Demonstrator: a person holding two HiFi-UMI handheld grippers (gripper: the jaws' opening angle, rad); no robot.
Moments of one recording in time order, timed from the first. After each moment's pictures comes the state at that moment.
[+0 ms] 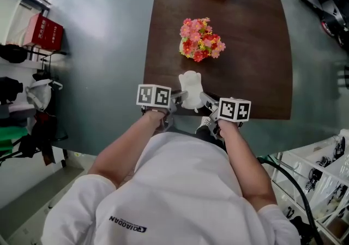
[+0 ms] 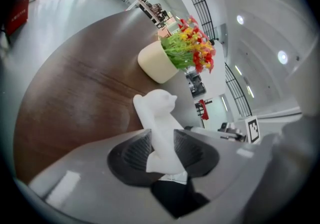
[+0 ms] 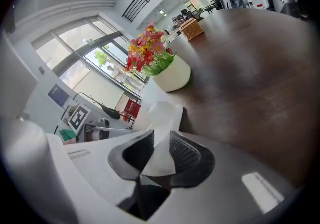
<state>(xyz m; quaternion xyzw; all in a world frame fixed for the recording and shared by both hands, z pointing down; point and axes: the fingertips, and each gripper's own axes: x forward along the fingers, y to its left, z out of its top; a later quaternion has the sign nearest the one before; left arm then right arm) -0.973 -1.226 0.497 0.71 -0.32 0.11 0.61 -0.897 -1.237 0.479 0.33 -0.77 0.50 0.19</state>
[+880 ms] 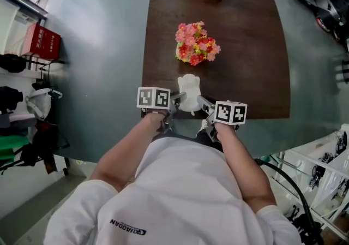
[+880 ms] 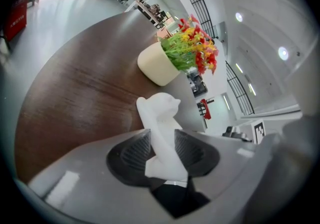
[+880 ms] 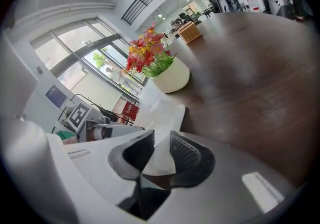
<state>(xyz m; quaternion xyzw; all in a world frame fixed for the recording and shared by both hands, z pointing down) -0.974 -1.237 0.502 0.72 -0.33 0.12 0.60 -0.899 -1.234 0.481 0.35 -0.77 0.50 0.18</state>
